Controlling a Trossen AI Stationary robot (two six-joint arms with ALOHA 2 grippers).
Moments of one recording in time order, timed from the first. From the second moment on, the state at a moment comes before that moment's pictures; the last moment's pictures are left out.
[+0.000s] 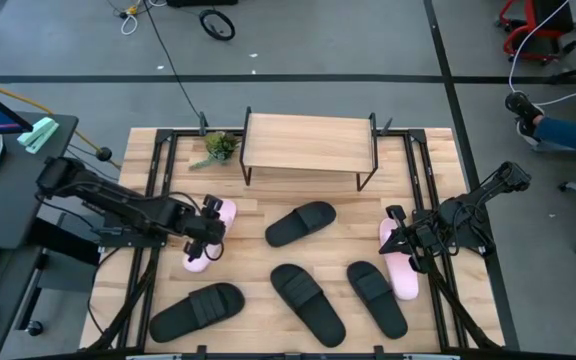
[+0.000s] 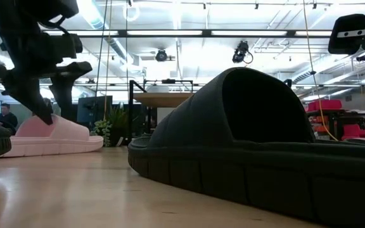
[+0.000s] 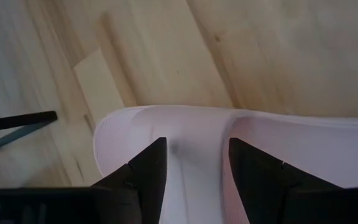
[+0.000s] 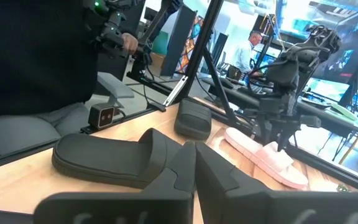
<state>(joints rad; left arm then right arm) -0.28 1.15 0.61 -0.67 -0.35 0.25 0.51 0.12 0.02 0.10 0.05 -0.31</state>
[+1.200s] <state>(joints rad) -0.10 1.18 0.61 -0.66 -0.53 0.19 0.51 0.12 0.02 0.10 0.05 -0.31</state>
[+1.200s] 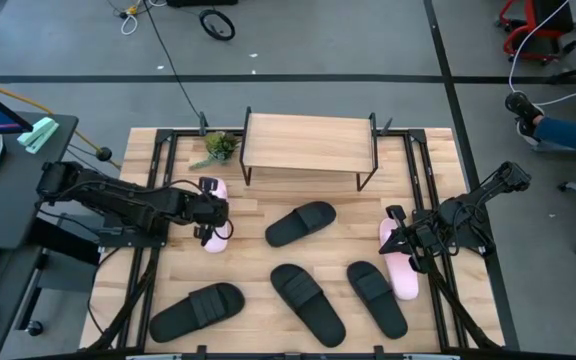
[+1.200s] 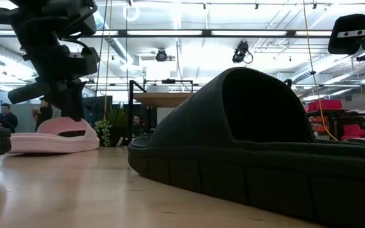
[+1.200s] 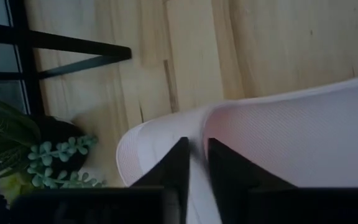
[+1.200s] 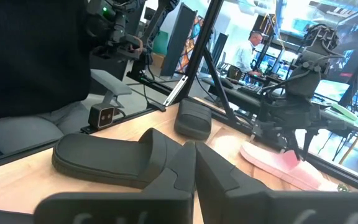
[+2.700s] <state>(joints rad) -0.11 1.28 0.84 -0.88 -0.72 -0.08 0.51 0.46 0.42 0.11 0.50 0.02</state>
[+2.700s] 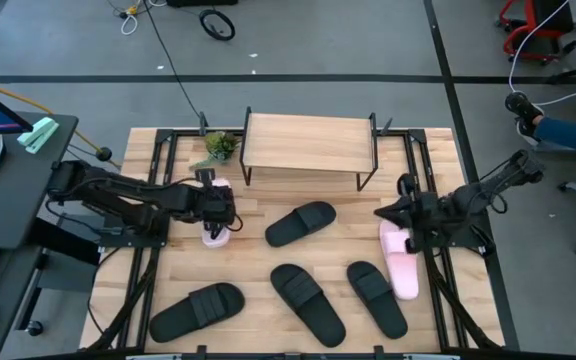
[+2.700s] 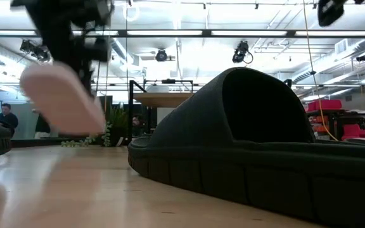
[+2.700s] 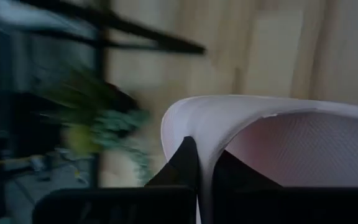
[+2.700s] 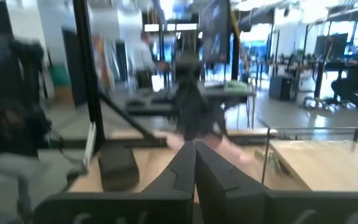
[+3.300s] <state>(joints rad) -0.05 1.28 1.25 -0.75 -0.92 0.42 0.48 1.15 1.06 -0.07 0.50 0.04</state>
